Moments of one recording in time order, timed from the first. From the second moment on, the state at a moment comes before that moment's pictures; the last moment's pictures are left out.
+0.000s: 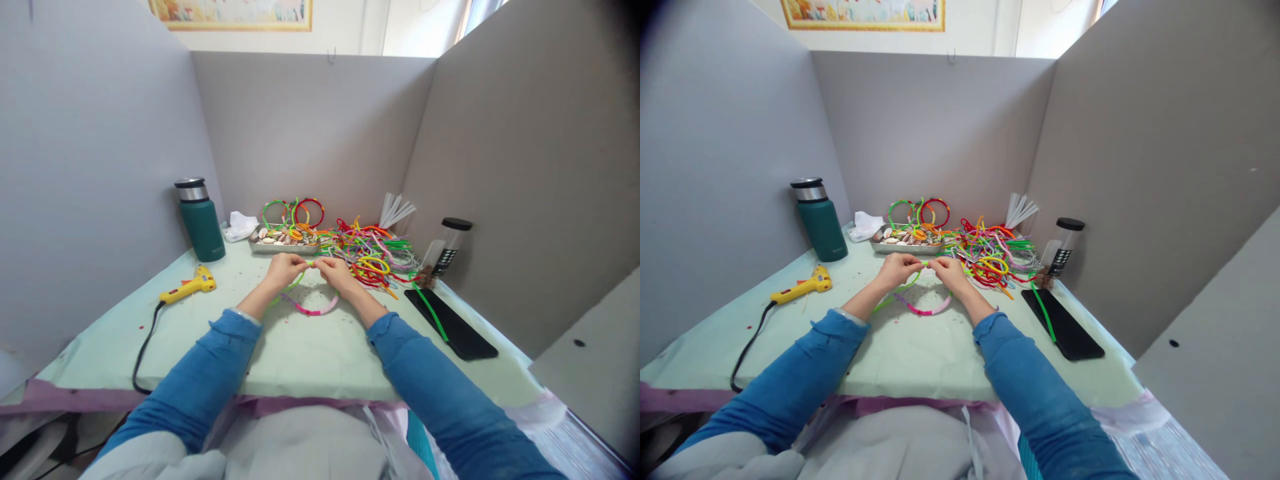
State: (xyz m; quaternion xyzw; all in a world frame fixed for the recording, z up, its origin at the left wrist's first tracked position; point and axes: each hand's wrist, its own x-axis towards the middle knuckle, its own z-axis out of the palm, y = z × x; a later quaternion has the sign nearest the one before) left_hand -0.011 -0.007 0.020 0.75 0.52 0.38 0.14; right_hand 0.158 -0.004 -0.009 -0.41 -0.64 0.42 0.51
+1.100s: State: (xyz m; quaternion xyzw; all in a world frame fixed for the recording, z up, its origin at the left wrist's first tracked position) left_hand -0.011 -0.010 0.022 0.73 0.53 0.35 0.26; right_hand 0.159 0.000 -0.013 -0.42 -0.69 0.35 0.48
